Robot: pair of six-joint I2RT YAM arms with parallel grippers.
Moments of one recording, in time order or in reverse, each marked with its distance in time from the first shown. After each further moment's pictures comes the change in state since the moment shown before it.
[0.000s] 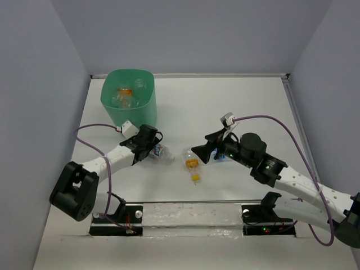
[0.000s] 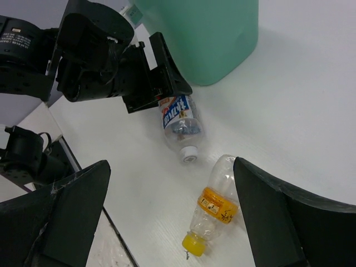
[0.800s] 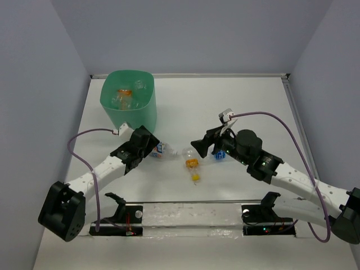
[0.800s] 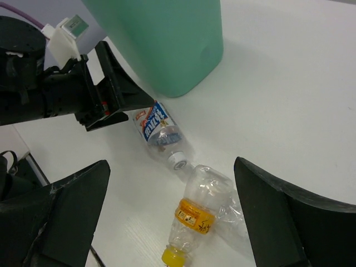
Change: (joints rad) left arm 0.021 -0.273 -0.128 0.040 0.137 0.047; right arm 0.000 0.053 0.045 0.001 0.130 -0.048
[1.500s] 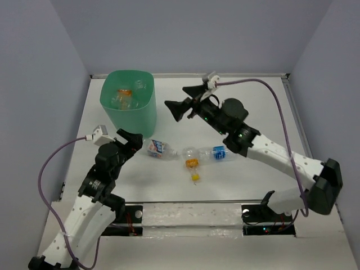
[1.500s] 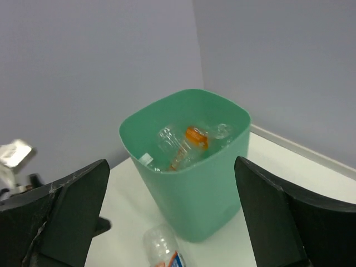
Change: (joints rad) left arm 0.128 -0.668 -0.003 -0.143 0.105 0.271; right arm 0.002 0.557 0.626 0.288 -0.031 -0.137
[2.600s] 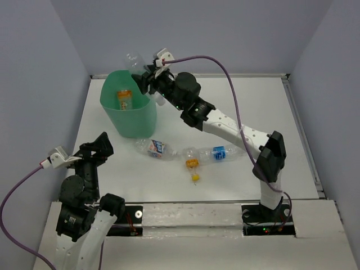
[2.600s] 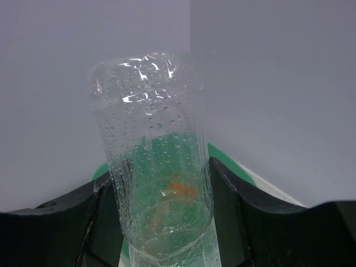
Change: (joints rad) left arm 0.039 -0.307 0.134 -0.064 -0.278 0.292; right arm 0.072 0.348 0.476 -0.125 0.040 -0.196
